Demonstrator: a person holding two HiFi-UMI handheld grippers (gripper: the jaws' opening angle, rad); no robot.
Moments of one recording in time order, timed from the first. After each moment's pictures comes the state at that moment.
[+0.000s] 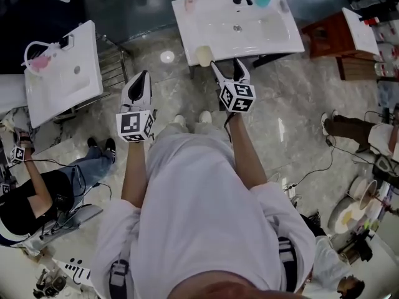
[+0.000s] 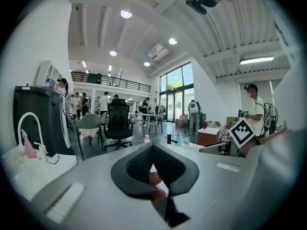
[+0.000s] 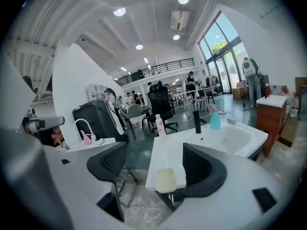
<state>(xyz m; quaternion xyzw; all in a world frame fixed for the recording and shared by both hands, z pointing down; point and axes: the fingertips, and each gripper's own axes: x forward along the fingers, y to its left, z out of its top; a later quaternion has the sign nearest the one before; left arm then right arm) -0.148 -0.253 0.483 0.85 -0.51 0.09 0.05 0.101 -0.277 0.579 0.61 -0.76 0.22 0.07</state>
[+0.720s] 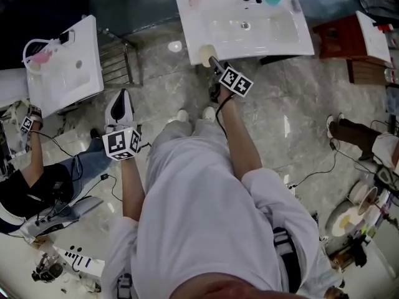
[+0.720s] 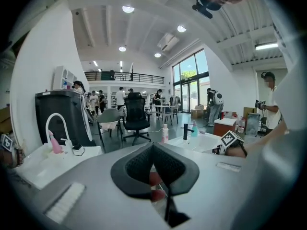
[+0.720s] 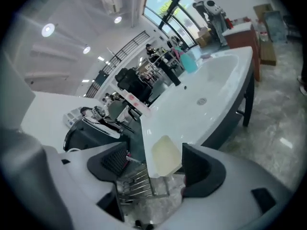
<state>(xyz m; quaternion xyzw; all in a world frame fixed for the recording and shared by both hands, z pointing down) -0.216 -0.233 0.503 0.79 -0.59 0.14 0.07 0.107 -0.319 0.733 0.59 -0.64 0.50 -0.03</state>
